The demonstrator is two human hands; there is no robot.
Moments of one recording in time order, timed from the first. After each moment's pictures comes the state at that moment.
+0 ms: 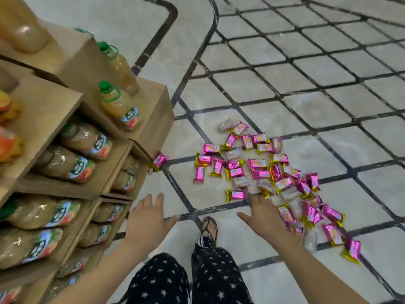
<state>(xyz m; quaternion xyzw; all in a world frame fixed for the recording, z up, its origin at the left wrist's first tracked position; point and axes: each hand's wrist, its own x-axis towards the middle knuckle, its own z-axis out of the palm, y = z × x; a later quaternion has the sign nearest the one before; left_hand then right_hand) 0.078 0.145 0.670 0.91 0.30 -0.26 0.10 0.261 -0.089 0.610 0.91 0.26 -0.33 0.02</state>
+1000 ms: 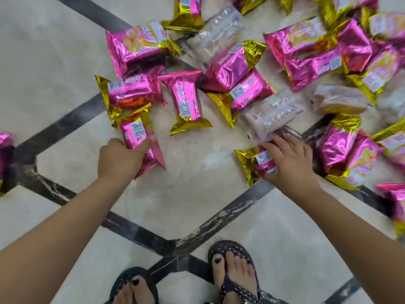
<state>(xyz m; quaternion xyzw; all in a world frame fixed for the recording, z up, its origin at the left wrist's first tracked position) 0.337 0.228 -0.089 0.81 0.45 -0.20 0.32 0.372 -0.123 -0.092 0.97 0.18 -0.15 0.01</state>
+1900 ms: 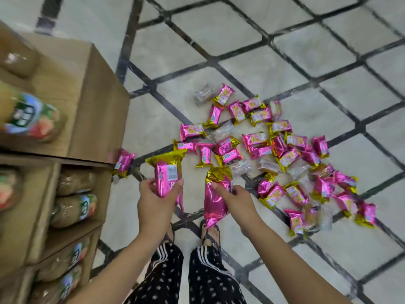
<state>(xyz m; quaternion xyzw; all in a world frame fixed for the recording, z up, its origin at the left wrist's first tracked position) 0.261 0.206 0.421 0.66 0.52 -0.03 0.54 0.342 0.042 0.412 0.77 -0.20 -0.41 -0.45</state>
